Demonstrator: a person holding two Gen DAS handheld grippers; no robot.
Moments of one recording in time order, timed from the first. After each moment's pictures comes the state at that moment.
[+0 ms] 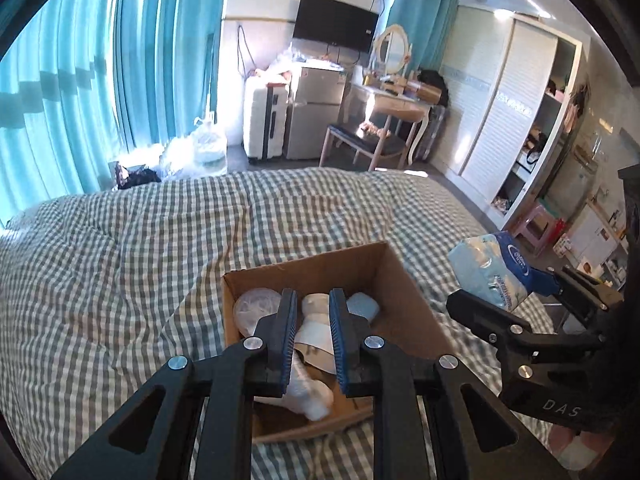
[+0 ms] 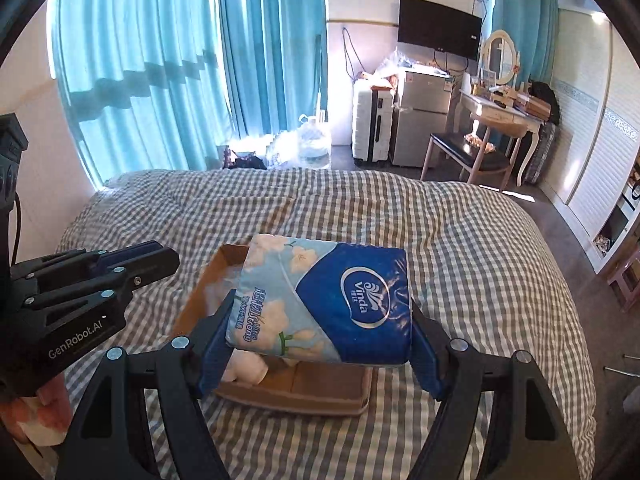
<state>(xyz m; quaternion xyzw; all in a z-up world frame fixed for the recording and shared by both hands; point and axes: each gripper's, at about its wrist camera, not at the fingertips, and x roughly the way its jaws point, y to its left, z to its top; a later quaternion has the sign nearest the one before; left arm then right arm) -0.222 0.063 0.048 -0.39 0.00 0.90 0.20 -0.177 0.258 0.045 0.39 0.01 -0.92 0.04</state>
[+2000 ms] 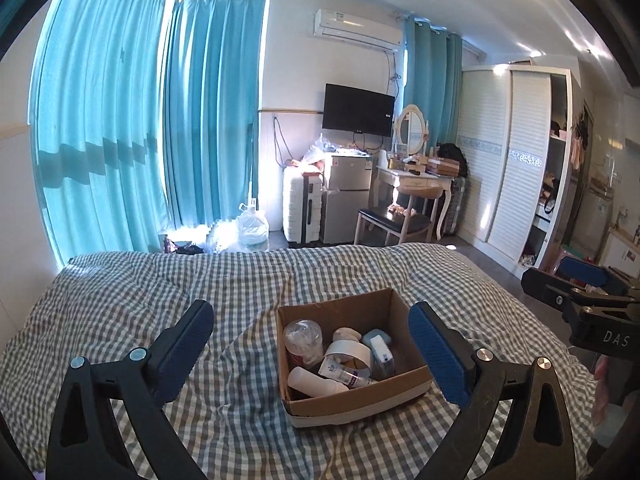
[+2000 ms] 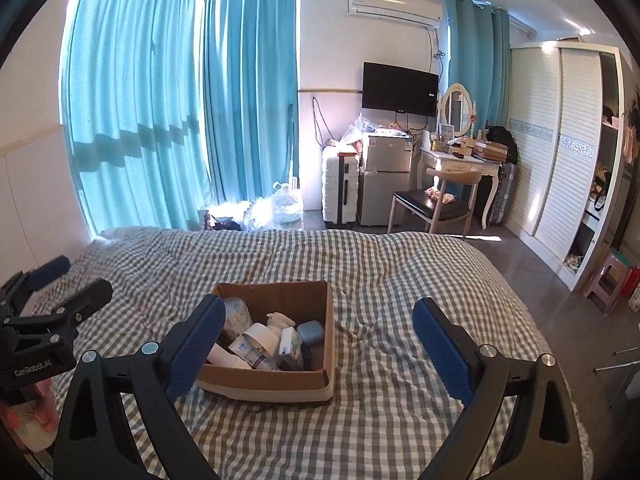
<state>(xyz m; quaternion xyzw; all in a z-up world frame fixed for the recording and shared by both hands) -0.065 0.017 0.097 -0.22 0.00 0.97 0.13 -0.026 0.284 0.111 0.24 -0.01 -0.97 0.00</state>
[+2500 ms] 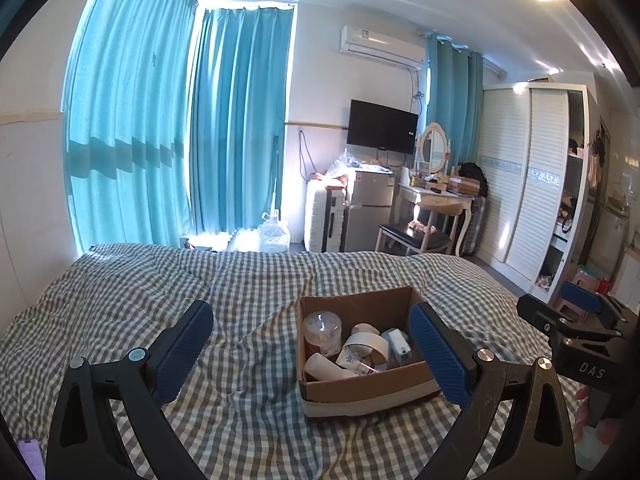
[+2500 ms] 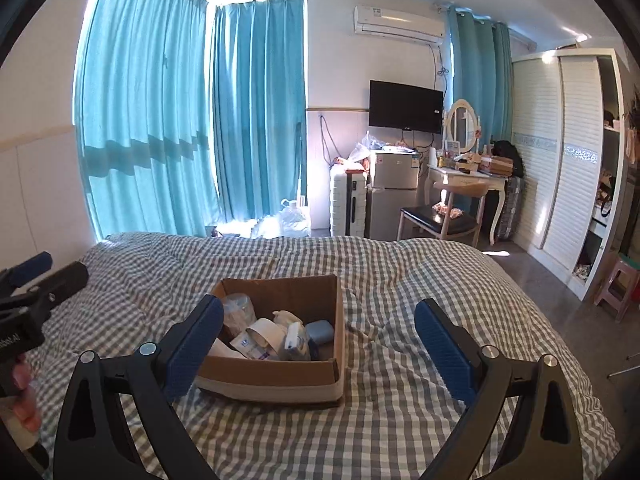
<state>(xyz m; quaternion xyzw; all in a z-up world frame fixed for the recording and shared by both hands) -0.032 0.003 0.064 -0.19 -0.02 0.98 0.08 -0.010 0.278 0.054 0.20 0.00 -0.98 0.00</state>
